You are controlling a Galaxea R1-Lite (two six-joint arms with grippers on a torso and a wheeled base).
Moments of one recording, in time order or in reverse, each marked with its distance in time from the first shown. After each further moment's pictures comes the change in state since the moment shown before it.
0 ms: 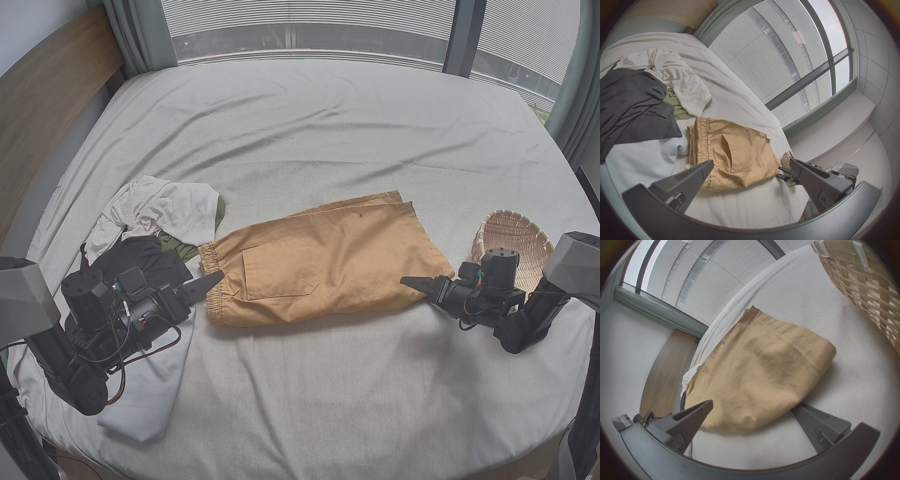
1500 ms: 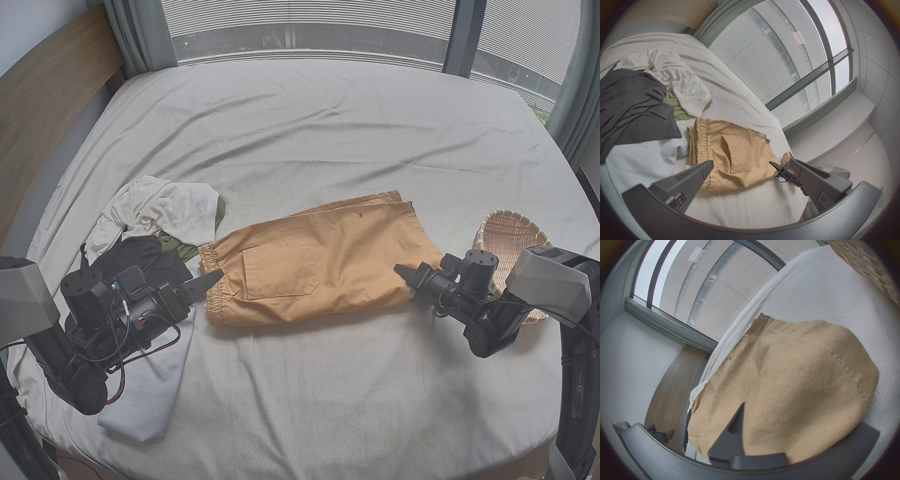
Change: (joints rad) left arm 0.001 -0.003 -0.002 0.000 0.000 -0.002; right arm 0.050 0.191 -0.158 -0.271 -0.044 0.137
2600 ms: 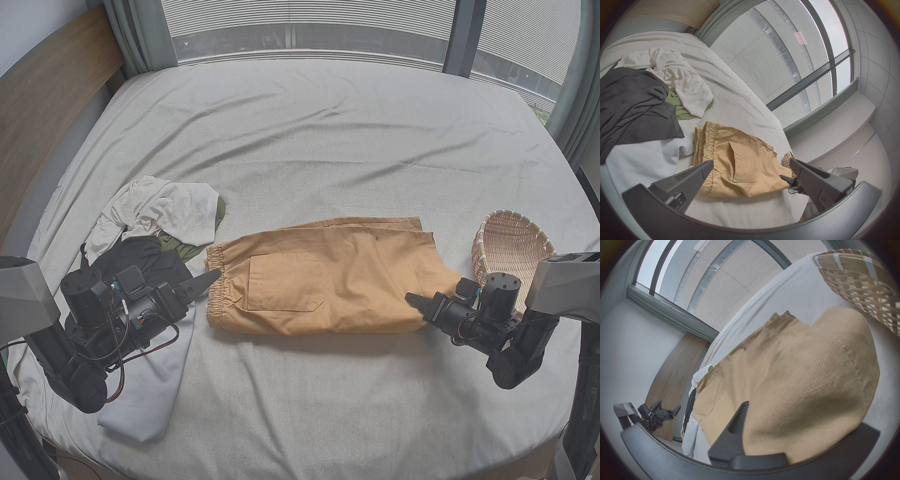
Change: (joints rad) left arm 0.013 0.013 -0.007 0.004 -0.008 -0.006; right arm 0.022 -0.152 0.423 -0.170 0.001 -0.107
